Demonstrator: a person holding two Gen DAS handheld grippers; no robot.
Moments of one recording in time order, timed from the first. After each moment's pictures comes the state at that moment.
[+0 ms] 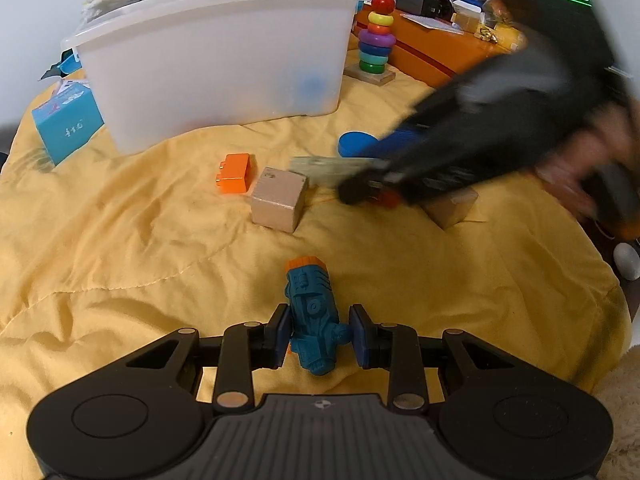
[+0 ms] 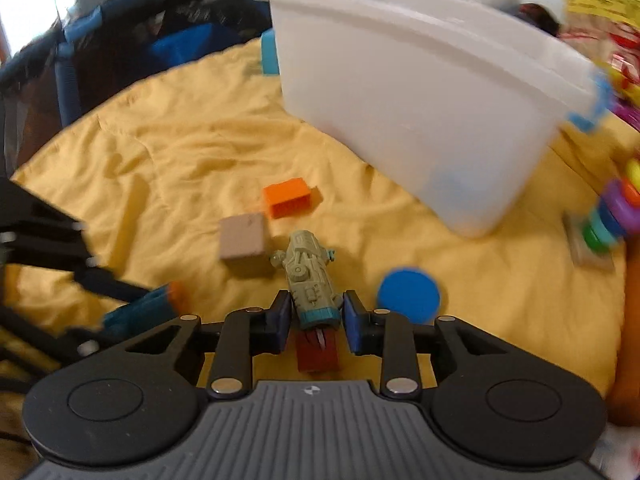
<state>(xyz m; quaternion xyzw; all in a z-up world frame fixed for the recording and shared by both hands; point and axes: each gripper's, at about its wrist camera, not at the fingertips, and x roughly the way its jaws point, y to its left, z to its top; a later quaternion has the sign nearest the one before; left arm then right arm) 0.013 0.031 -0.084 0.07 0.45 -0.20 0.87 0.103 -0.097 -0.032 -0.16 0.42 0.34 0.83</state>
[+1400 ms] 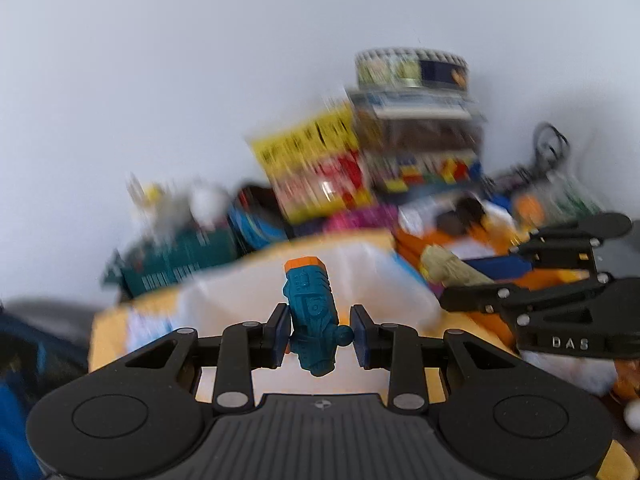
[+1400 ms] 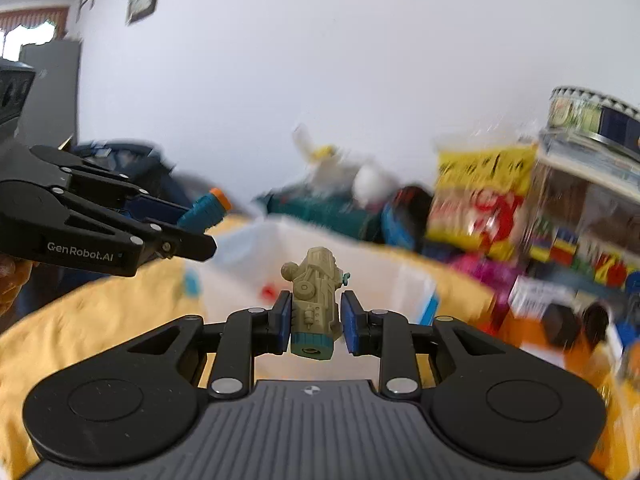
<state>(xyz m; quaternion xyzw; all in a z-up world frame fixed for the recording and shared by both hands) 0.091 0.052 0.097 0.09 0.21 -0.18 0.96 0.103 -0.118 0.111 -0.09 0.19 0.22 0.95</state>
